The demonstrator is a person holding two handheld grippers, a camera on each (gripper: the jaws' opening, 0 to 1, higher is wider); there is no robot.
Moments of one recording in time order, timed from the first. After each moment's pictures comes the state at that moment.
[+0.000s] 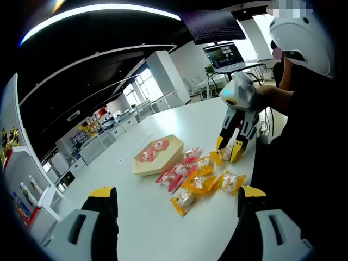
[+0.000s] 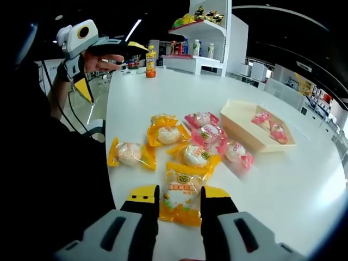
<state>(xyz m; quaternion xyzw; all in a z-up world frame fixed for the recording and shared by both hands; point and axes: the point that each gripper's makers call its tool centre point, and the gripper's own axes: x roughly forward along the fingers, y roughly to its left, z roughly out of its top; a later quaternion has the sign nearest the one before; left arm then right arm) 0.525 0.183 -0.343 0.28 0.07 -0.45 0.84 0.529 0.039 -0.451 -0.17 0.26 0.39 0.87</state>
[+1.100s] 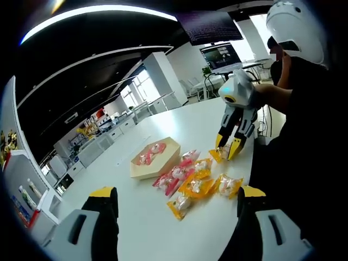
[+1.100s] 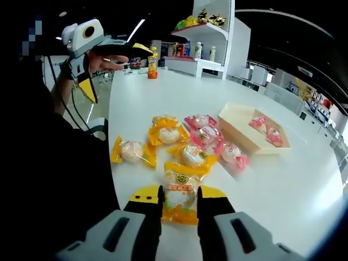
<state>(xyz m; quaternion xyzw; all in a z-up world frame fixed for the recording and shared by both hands) 0.521 0.174 -0.341 0.29 0.06 -0.46 0.84 0.524 0.030 -0.443 -0.18 0.25 0.39 0.87</state>
